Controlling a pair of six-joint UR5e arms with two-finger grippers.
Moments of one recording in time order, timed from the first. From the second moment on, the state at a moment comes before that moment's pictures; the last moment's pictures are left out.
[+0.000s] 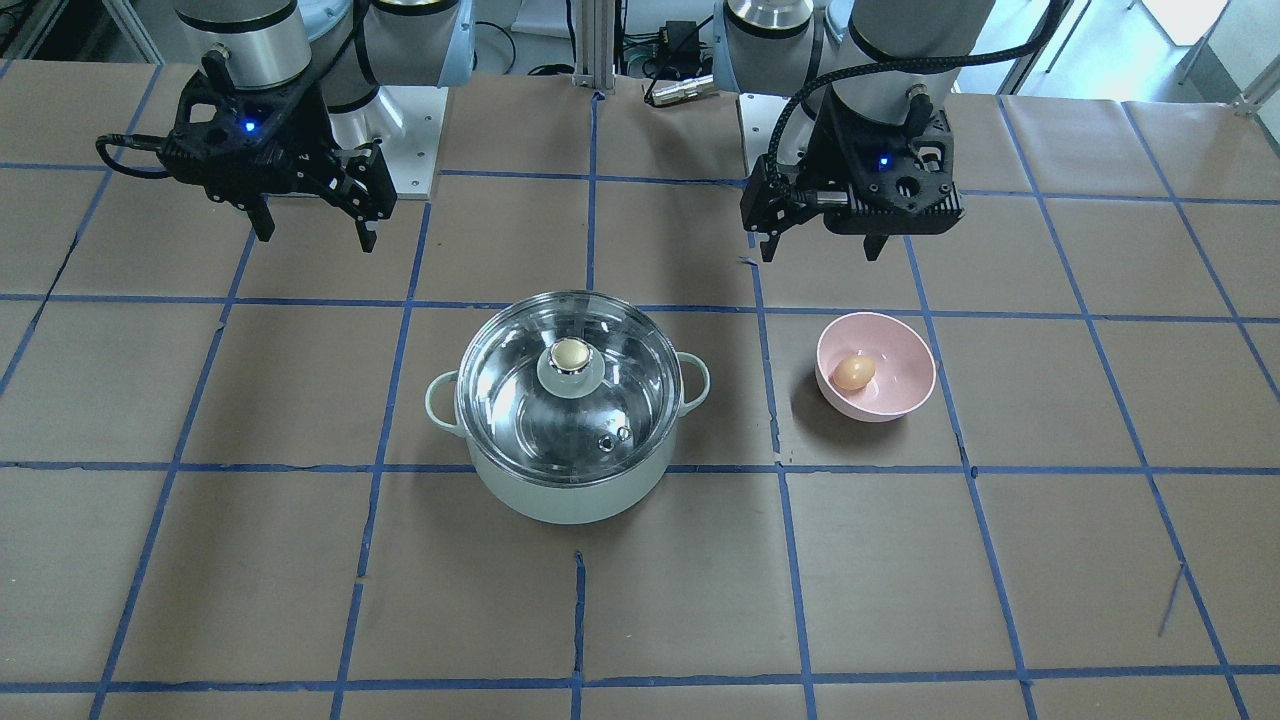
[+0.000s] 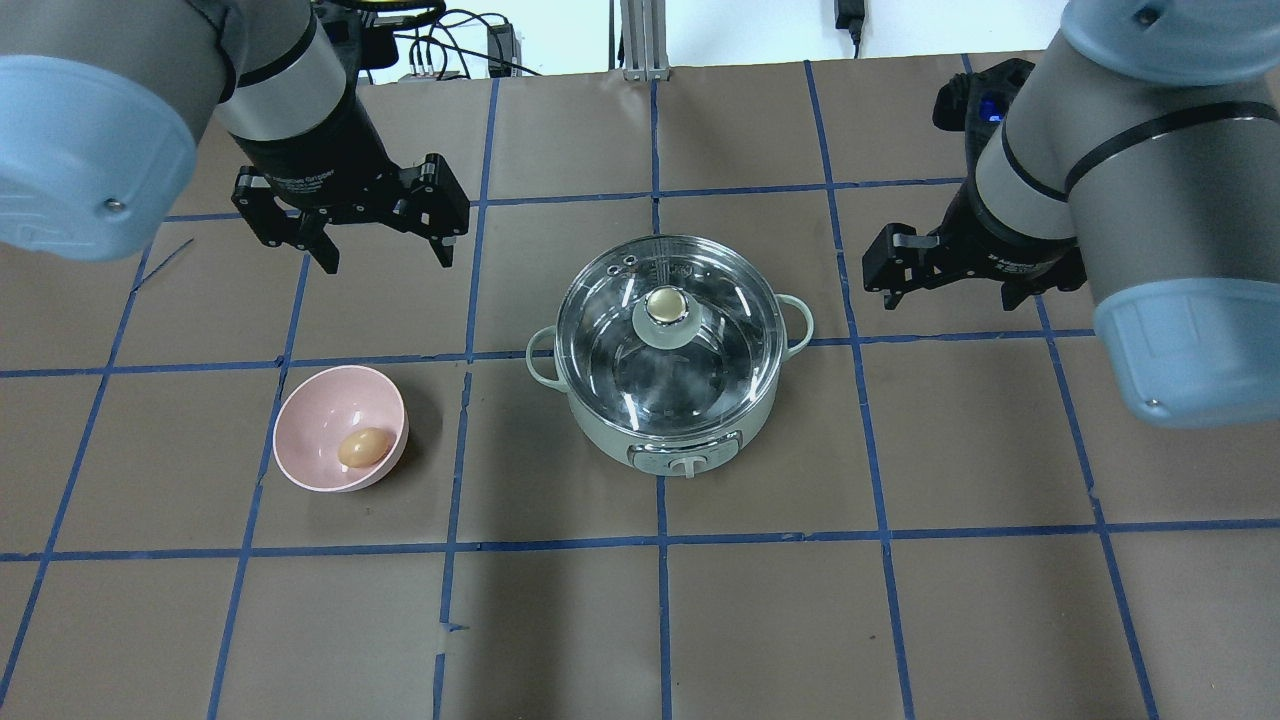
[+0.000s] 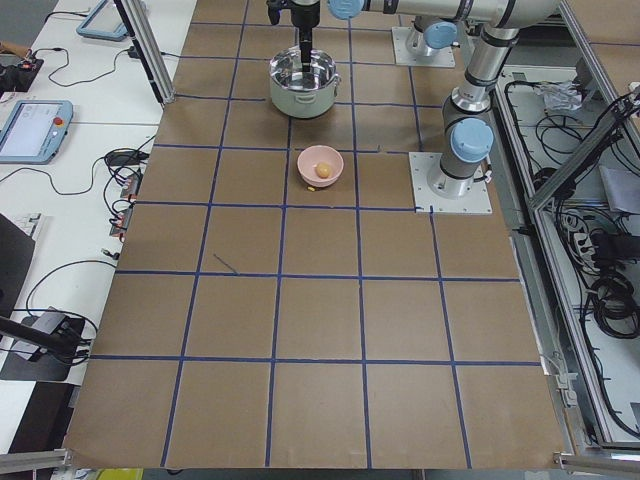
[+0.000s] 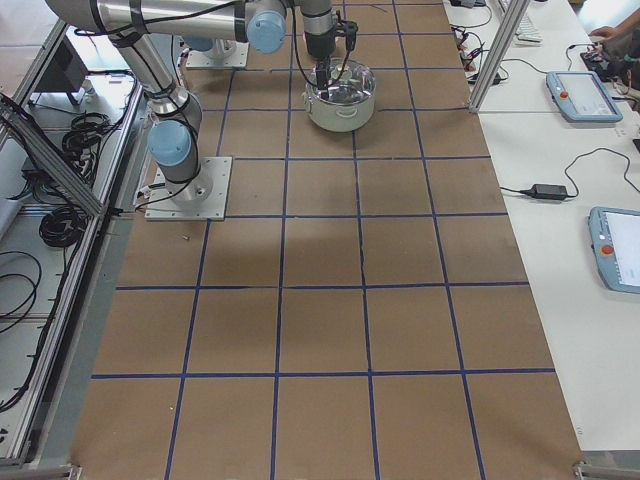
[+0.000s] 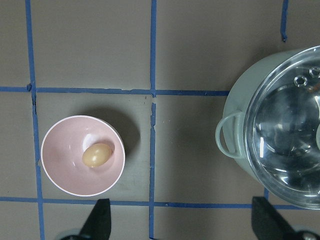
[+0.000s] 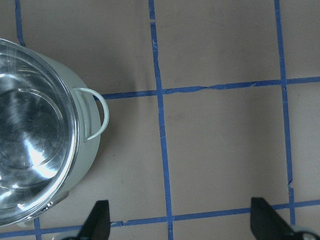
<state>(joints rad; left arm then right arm) -1.66 -1.58 -1.56 -1.58 1.59 -0.11 1.60 -1.74 1.86 -1.82 -1.62 0.10</state>
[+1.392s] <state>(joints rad) -1.64 -1.57 -1.57 -1.57 1.59 -0.02 1.61 -1.74 1.87 -1.83 -1.61 0.09</state>
